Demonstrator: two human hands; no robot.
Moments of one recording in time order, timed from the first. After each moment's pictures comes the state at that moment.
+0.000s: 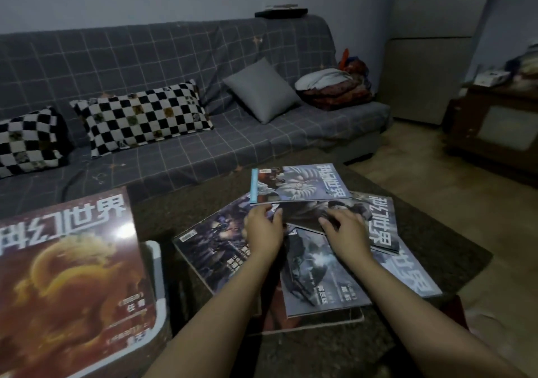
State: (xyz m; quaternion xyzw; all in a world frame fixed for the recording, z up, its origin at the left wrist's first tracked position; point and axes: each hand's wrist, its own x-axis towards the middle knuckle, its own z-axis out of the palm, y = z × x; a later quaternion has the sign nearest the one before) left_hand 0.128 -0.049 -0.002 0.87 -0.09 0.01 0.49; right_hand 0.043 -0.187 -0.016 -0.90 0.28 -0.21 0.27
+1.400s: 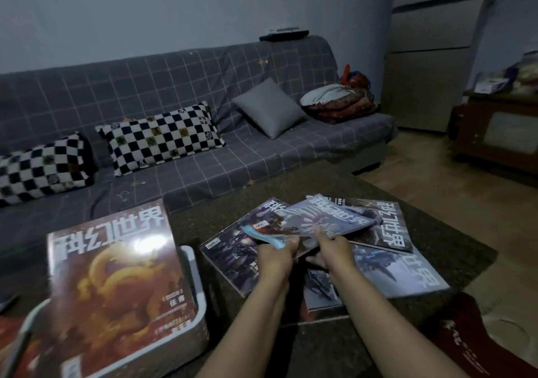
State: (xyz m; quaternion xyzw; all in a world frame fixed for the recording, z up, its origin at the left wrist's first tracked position) left_hand 0.071 -0.005 0.023 0.69 0.08 -0.18 0.69; right_hand 0.040 -0.103 0.013 -0.56 0.38 -0.16 0.72
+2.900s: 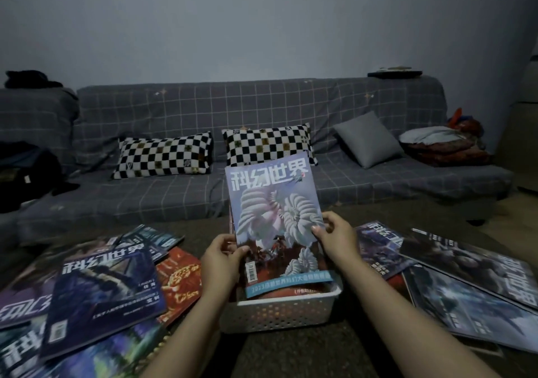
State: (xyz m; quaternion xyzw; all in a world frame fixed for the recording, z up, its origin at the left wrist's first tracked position) left_hand 0.064 0.330 0.072 0.79 0.05 0.15 0.60; right_hand 0.072 0.105 0.093 -0.85 0.07 -0.20 0.49
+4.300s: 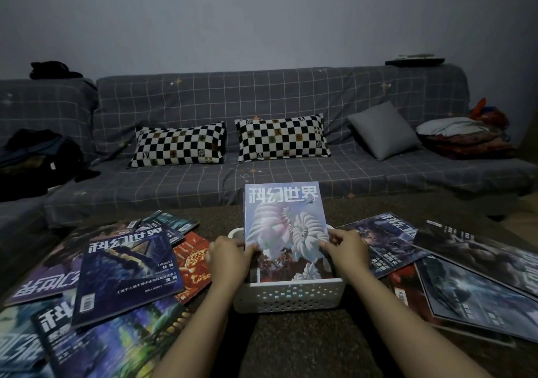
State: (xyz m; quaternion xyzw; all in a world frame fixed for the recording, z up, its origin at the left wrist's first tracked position) left_hand 0.060 0.343 0.058 0.94 0.09 0.13 0.32; right_hand 0.057 0.114 0.056 -0.90 0.15 -0.15 0.39
